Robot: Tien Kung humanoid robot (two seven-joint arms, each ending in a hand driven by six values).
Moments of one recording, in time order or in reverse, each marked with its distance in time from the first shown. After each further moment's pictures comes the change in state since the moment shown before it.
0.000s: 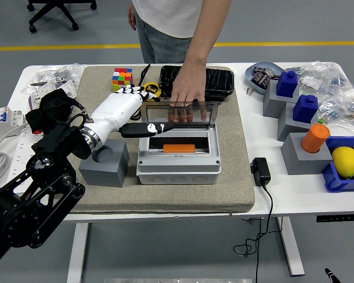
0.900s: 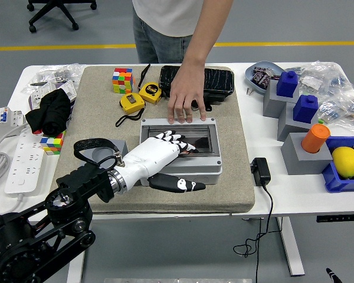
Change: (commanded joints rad) left arm 0.059 0.058 0.252 -0.152 -0.070 -0.013 0.028; right arm 0.002 -0.006 0.001 0.000 -0.004 0.000 -0.001
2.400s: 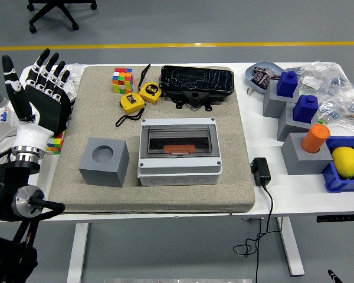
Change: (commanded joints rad) left arm 0.222 -0.240 -0.734 0.155 -1.353 0.122 -0.390; right arm -0.013 -0.005 -0.016 0.000 0.032 -0.005 0.001
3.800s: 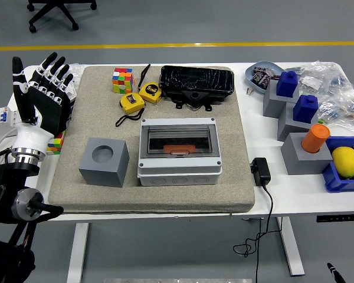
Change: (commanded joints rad) left arm 0.016 0.000 -0.005 -0.028 0.097 0.011 0.030; right arm 0.014 0.008 0.056 0.000 -0.021 0.011 0.042
